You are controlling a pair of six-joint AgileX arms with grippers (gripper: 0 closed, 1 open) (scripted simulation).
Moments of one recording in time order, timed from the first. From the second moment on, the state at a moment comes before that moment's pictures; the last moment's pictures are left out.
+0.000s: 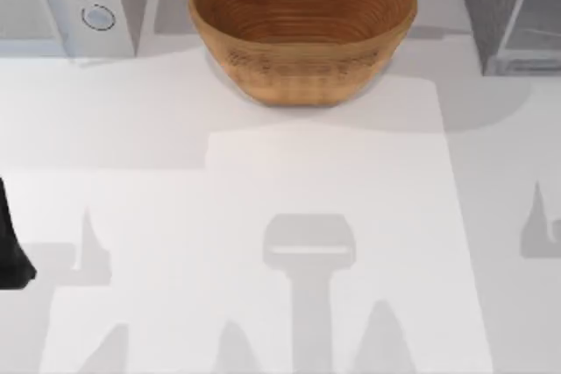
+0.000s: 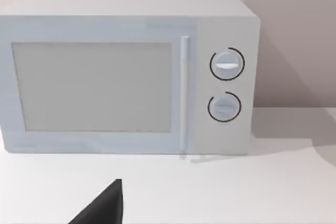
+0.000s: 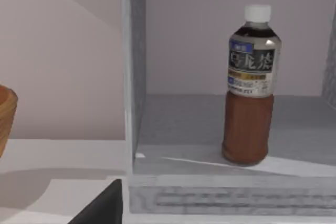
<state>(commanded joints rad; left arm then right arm) 0.00 0.00 0.00 0.00 0.00 0.00 -0.13 0.37 0.05 0.37 -0.12 0.00</state>
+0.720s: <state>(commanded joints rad) 0.00 0.00 0.00 0.00 0.00 0.00 -0.45 1.52 0.14 1.34 -0.43 0.02</state>
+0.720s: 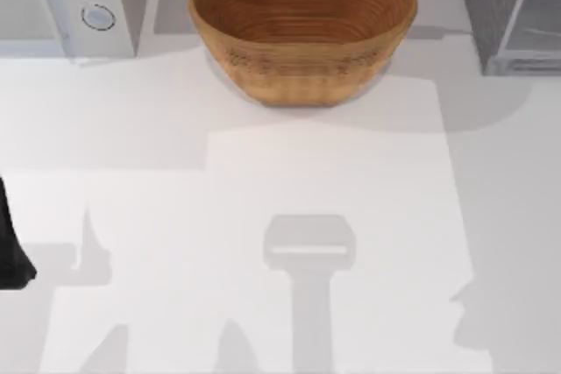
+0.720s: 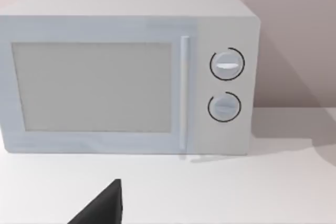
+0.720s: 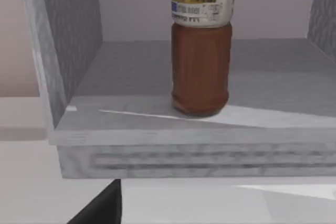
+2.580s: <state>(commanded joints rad) 0.00 0.00 0.00 0.00 0.00 0.00 -0.21 2.08 0.96 1.12 -0.17 0.02</state>
